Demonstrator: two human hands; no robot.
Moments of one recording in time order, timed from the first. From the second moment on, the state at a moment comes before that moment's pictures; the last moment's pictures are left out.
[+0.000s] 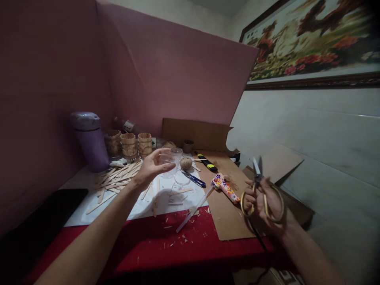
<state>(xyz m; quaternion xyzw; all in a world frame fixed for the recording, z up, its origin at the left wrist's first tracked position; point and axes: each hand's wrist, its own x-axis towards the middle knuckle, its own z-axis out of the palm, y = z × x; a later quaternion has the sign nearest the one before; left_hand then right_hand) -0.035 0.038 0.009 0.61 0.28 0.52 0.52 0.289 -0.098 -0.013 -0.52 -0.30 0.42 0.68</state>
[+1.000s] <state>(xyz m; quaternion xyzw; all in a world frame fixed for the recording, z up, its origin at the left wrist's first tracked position) -0.009 0.019 -0.001 0.64 0.25 0.57 0.45 0.167 -0.016 -0.015 -0.40 -0.54 0.36 0.65</state>
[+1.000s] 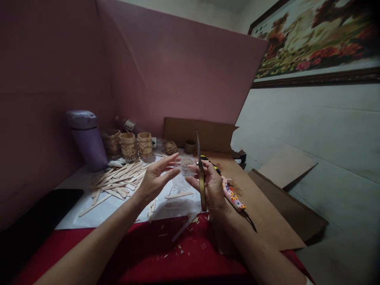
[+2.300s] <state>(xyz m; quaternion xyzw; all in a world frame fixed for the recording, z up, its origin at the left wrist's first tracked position) -0.011 0.000 0.017 0.76 0.26 0.58 0.11 0.167 -0.017 -0.040 -0.41 -0.63 0.22 0.63</state>
